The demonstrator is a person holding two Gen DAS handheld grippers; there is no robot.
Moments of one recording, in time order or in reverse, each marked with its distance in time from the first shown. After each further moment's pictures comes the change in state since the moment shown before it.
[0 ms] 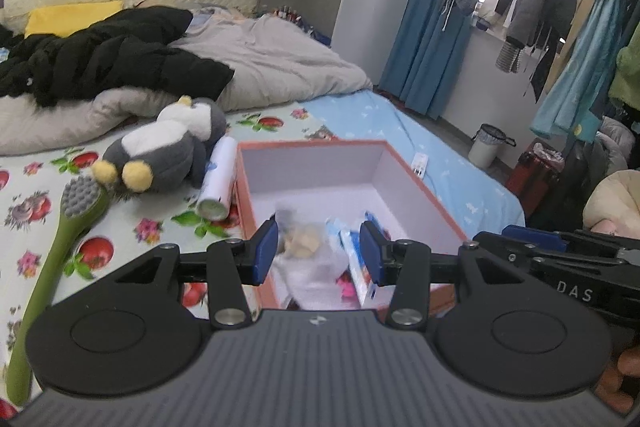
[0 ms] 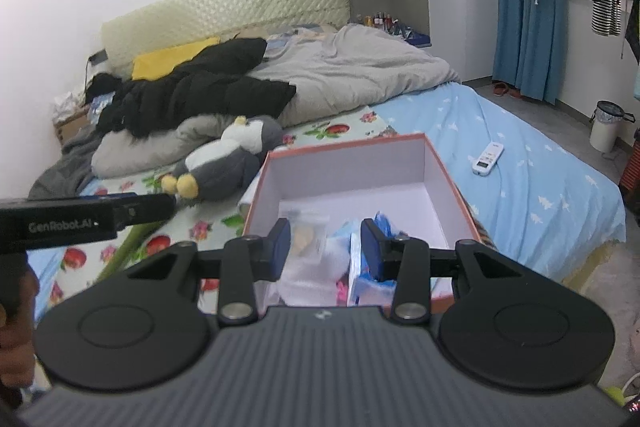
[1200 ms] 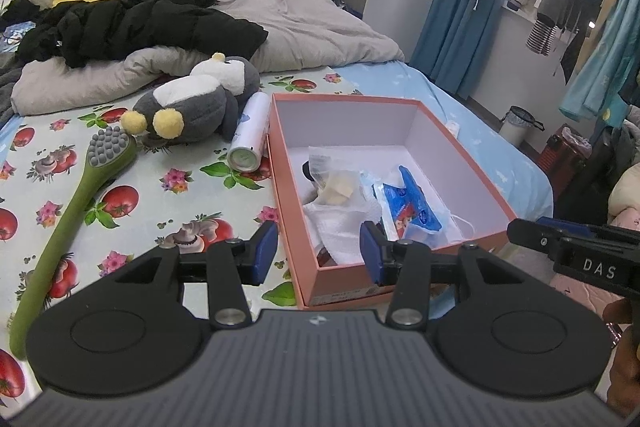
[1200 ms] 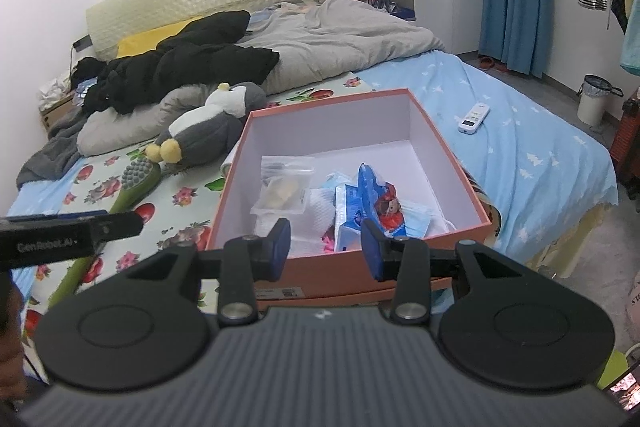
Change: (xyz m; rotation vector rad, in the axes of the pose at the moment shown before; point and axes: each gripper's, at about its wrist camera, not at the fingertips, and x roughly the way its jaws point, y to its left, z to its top) left arm 0.014 0.013 -0.044 -0.036 0.065 0.087; right arm 0.007 -0.007 -0.037 0.044 0.050 -0.048
